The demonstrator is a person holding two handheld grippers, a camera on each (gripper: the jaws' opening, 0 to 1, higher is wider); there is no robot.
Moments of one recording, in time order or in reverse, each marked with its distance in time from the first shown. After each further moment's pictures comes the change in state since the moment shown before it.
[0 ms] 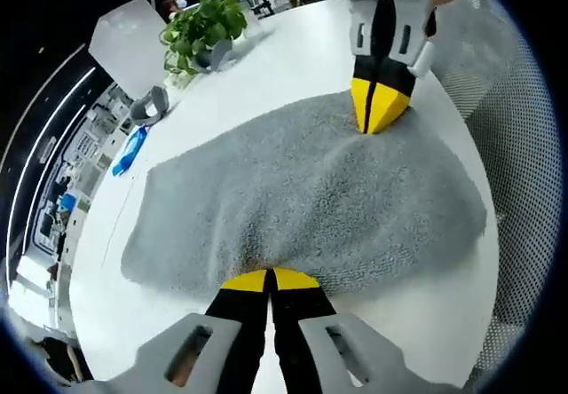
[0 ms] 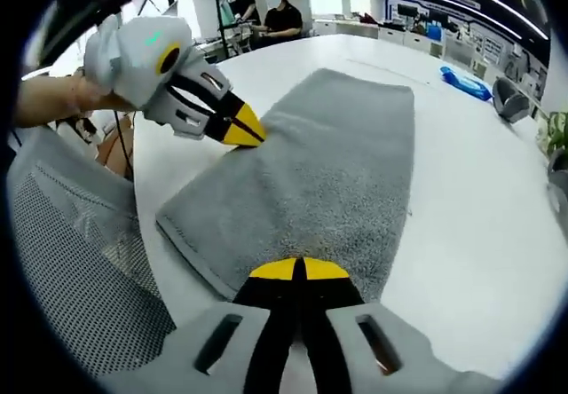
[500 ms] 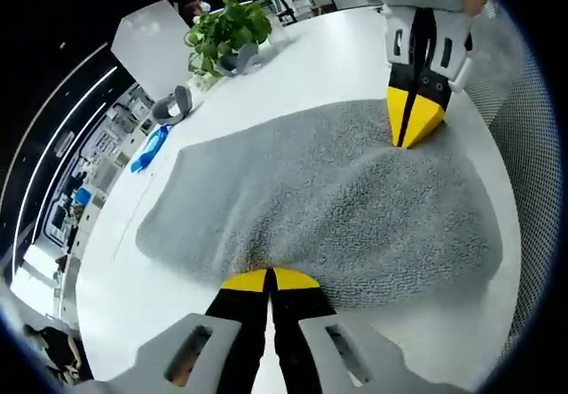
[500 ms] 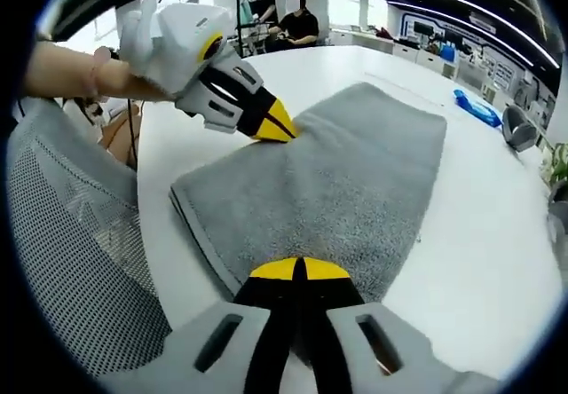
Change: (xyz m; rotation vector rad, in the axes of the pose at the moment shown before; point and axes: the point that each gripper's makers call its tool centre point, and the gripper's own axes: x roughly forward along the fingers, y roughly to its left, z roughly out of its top) left arm 0.007 0.016 -0.002 0.017 -0.021 0.063; right arm 0.008 0.008 0.007 -0.136 -0.026 -0.013
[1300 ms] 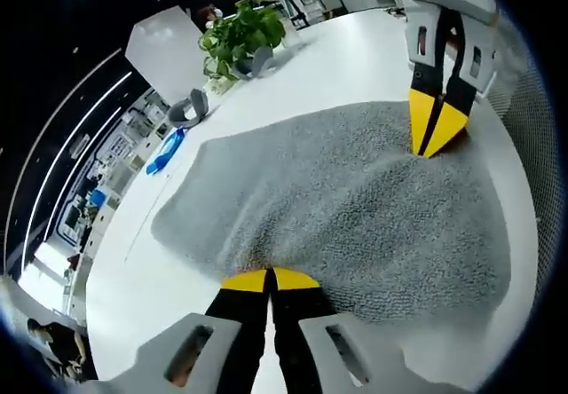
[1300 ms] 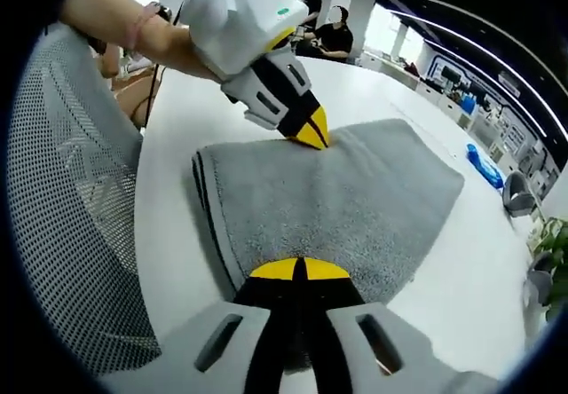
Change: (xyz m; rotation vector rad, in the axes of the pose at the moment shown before) left arm 0.001 0.010 -0.002 -0.014 -0.029 0.077; right arm 0.007 0.007 0.009 -0.229 -0.040 -0.035
